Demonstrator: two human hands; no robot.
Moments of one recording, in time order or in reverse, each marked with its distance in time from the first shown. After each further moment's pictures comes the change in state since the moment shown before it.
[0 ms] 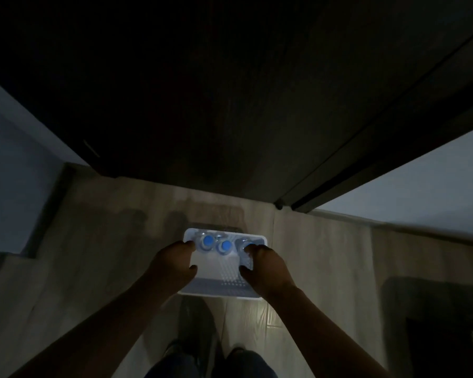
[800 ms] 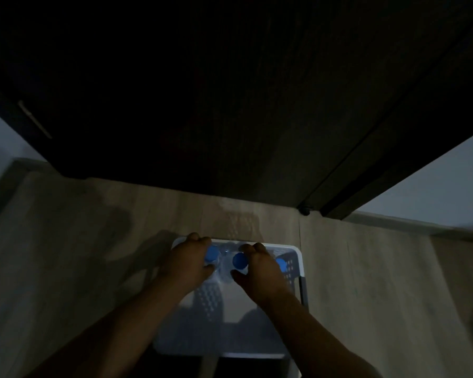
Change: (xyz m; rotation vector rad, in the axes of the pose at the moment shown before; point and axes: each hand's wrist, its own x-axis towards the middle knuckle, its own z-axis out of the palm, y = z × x) left_hand 0.103 -0.105 0.231 -0.050 -0.082 -0.327; right_hand 0.199 0.086 0.196 0.066 0.220 -0.107
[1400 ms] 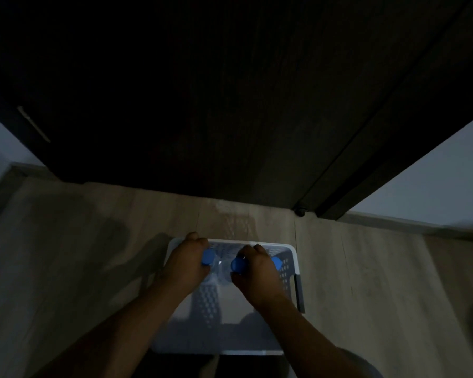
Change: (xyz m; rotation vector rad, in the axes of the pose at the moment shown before) left_hand -0.008 0.014 -0.001 -0.042 0.067 -0.001; right_hand -0.010 0.009 0.006 0.104 0.102 0.004
